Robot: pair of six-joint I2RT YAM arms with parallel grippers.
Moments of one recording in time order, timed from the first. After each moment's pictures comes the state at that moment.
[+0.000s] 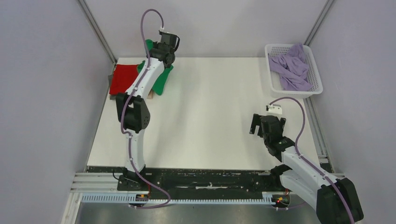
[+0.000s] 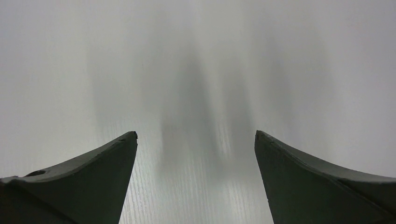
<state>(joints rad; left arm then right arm) -0.31 2.16 2.13 -0.73 -0.81 0.15 0.35 0.88 0.30 -0.09 0.43 0.32</state>
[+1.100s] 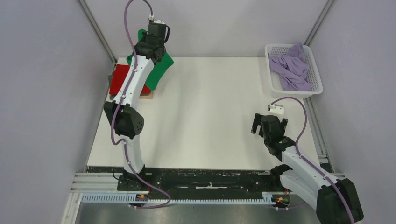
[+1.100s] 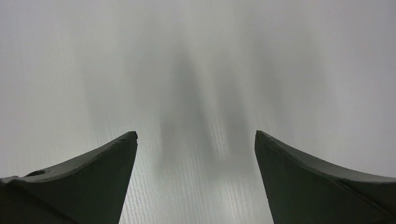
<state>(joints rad) -0.28 2.01 2.22 -0.81 -0.75 0.20 0.35 0.88 0.32 -0.13 0.49 0.35</state>
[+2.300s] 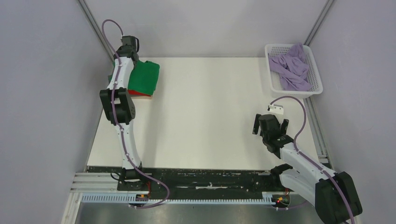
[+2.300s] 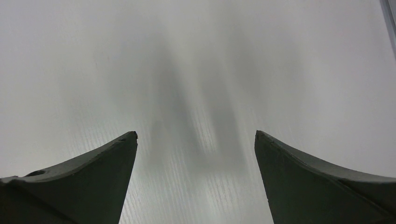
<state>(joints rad) 0.07 2.30 2.21 -0.74 -0.58 0.17 0.35 0.95 0.34 -0.17 0.57 0.36</state>
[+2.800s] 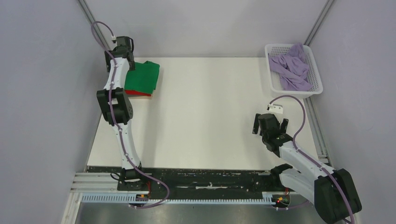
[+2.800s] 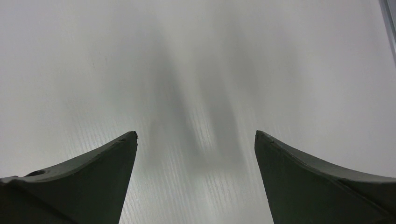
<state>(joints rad) 0.11 2.31 2.21 -0.72 -0.59 0.05 0.35 0.98 0.36 -0.17 0.57 0.36</state>
